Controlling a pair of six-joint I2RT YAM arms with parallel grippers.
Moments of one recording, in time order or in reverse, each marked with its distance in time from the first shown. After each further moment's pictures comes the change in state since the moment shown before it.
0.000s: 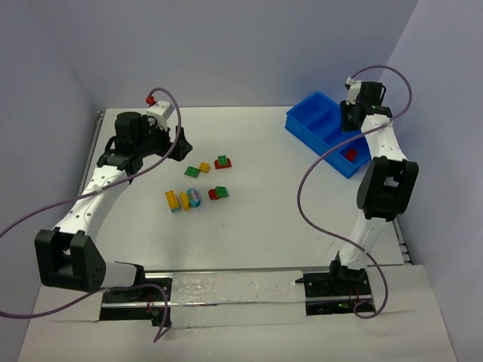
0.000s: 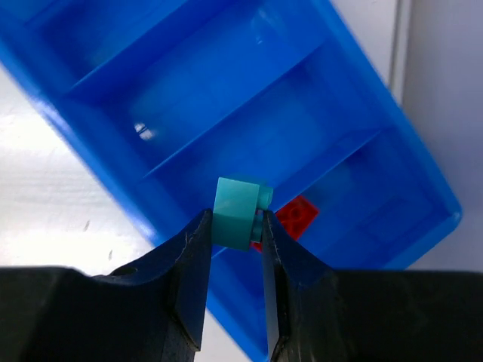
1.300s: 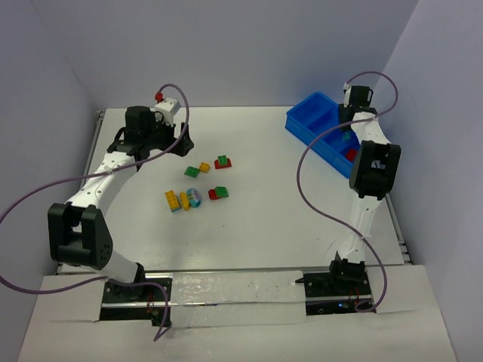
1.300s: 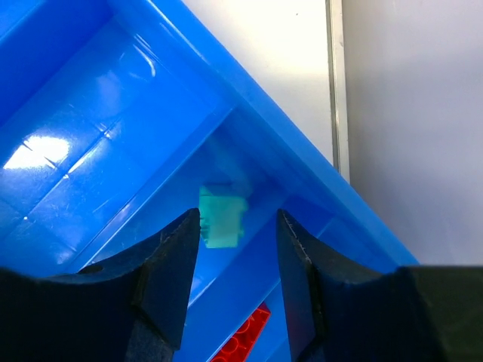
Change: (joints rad) left arm 0.000 0.170 0.087 0.004 -0.036 0.055; right arm 0.000 0.372 0.248 0.115 0.263 -0.018
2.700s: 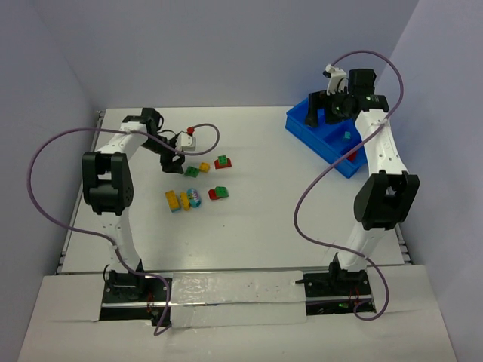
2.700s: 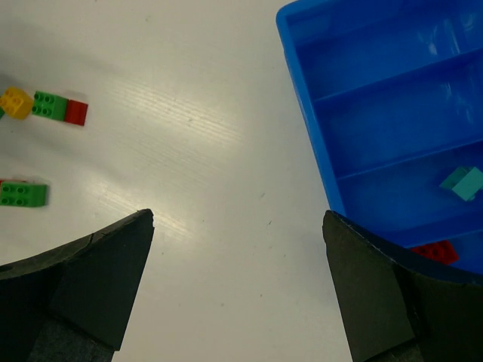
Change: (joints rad) left arm 0.093 0.575 0.464 -0.752 0.335 1.353; right arm 0.129 -0.491 -0.133 -0.339 -0.597 0.037
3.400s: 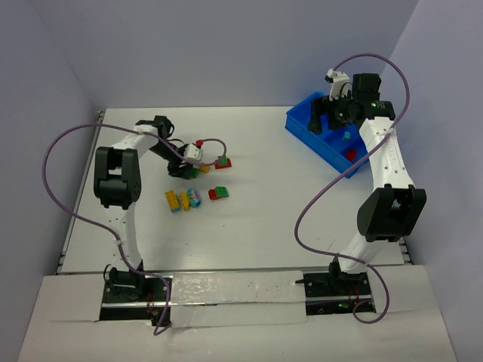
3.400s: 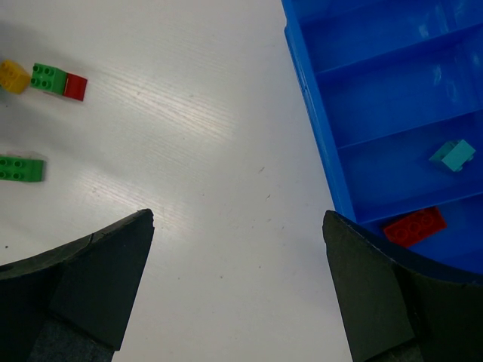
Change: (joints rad) left arm -0.047 0.109 0.023 -0.026 0.002 0.182; right arm 0.000 -0.121 -0.090 -0.032 0.026 -0.040
